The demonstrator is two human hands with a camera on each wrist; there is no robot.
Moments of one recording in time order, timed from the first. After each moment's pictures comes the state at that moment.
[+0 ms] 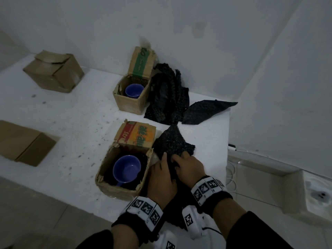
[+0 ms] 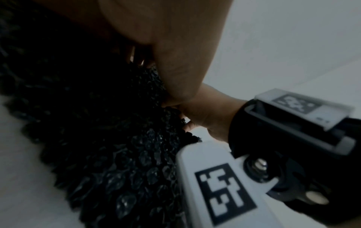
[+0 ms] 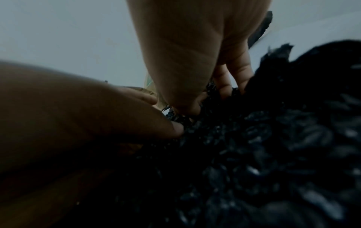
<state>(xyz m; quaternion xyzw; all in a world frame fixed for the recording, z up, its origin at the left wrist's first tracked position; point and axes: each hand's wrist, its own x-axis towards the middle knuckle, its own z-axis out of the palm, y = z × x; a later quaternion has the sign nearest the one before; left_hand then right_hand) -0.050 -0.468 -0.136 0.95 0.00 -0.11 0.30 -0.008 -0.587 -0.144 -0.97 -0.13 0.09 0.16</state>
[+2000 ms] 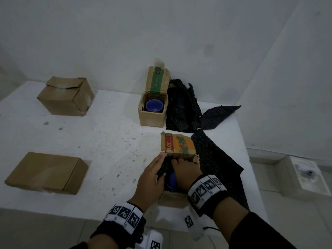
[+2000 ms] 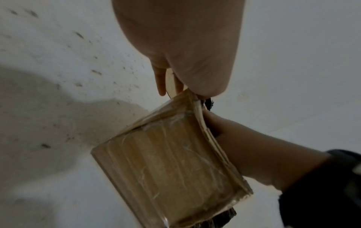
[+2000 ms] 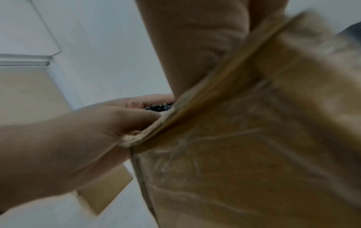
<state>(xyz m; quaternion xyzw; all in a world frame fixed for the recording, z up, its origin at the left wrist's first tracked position) -0.026 -0.264 -0.111 0.85 -0.20 -0.04 0.49 -0.016 -0.413 -0.075 -0.98 -0.09 0.18 0.01</state>
